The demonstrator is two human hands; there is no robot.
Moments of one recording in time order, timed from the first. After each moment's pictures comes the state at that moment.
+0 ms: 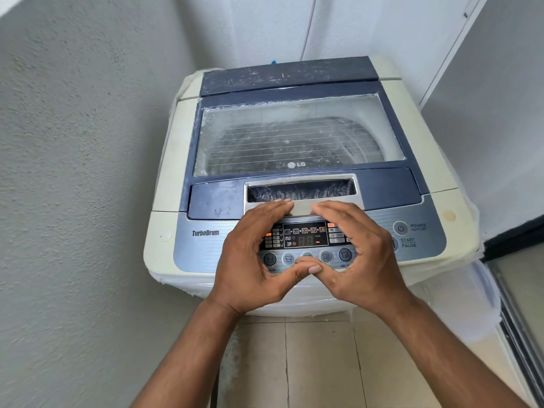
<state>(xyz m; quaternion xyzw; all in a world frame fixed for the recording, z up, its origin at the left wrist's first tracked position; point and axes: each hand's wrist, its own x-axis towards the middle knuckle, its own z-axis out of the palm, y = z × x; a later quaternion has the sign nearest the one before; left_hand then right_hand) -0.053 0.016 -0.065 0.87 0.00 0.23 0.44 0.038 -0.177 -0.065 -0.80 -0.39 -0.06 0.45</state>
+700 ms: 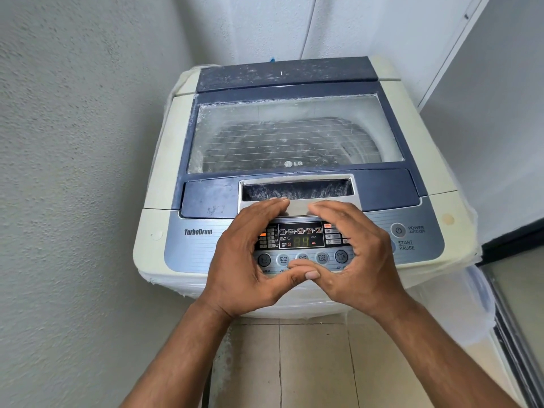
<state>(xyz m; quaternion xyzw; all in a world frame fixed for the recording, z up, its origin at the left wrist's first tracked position) -0.054 0.015 -0.063 0.87 0.00 0.22 0.44 0.038 -0.177 -0.063 -0.81 -0.39 -0.06 0.45</state>
